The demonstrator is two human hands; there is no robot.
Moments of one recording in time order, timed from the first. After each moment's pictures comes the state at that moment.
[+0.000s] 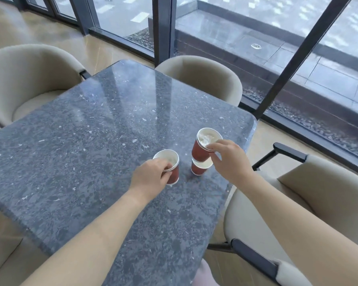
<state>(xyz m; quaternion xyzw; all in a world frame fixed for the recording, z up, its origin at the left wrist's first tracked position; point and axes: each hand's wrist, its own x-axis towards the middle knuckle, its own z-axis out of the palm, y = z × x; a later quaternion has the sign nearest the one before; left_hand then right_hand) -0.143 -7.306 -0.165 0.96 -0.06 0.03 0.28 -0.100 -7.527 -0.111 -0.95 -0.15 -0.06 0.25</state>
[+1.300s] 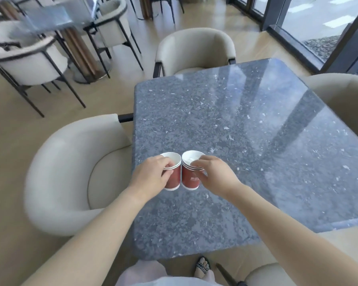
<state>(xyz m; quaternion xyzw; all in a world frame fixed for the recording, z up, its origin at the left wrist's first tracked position) -0.295 -7.323 -0.134 0.92 0.36 0.07 0.16 -0.129 -7.437 -0.138 -0.75 -0.59 0.19 0.24</state>
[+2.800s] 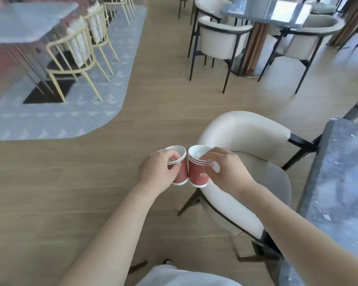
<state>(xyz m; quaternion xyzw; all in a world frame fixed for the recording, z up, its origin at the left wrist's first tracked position) -0.788 -7.274 -0.093 0.62 0.71 0.26 0.19 -0.597 -7.233 -0.091 -0.46 -0.82 0.23 0.24</state>
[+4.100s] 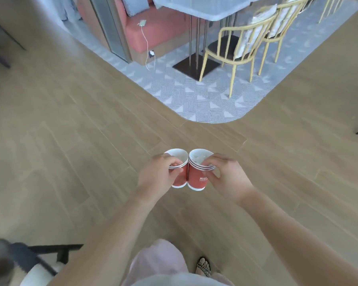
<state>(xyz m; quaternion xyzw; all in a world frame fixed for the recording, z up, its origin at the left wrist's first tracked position) -1.120 -7.198 -0.117 0.29 0.92 0.27 0.08 -1.020 -7.027 -0.122 -0.07 -0.93 0.34 0.10</state>
